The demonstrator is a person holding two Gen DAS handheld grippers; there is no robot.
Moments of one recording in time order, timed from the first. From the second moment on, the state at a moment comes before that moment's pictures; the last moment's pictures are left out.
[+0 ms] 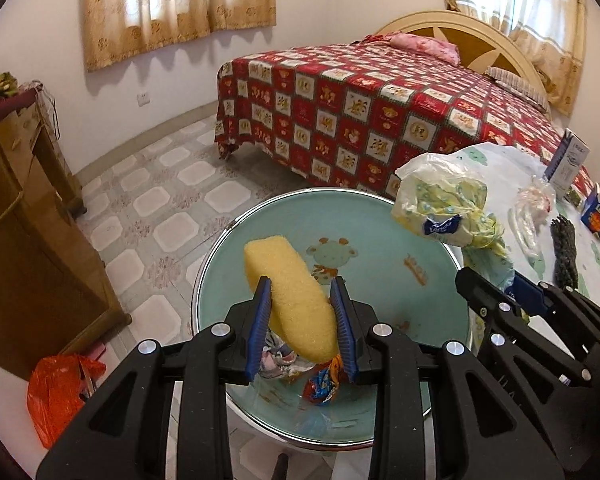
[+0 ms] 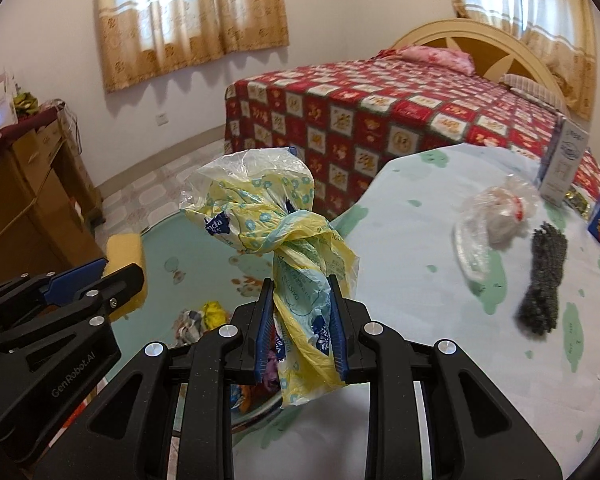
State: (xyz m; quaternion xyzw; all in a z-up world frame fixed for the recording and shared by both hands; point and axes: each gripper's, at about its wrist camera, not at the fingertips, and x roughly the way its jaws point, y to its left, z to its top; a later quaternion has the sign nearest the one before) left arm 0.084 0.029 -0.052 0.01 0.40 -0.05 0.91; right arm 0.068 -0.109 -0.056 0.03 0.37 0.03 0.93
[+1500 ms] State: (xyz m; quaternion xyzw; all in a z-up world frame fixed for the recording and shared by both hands) left arm 0.089 0.036 -0.061 0.01 0.42 -0.01 0.91; right arm 0.065 -0.124 -0.052 0.06 0.38 0.04 0.92
